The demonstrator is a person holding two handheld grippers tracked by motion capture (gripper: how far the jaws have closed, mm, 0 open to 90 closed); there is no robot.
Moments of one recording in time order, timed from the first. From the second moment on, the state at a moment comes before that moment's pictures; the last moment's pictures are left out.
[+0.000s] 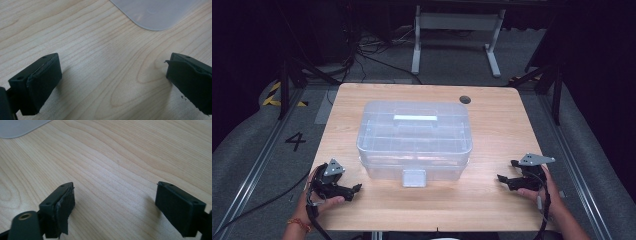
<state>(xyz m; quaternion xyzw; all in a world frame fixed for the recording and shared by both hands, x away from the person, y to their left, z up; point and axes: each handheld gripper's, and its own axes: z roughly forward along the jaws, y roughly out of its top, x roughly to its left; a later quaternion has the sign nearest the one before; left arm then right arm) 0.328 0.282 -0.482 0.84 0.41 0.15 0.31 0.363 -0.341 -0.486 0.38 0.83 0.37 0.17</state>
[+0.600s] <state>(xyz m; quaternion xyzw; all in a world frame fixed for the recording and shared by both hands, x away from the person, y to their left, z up) 0.327 0.282 -0.482 0.84 0.42 0.16 0.31 0.354 -0.335 -0.469 0.35 0.83 0.39 0.20</state>
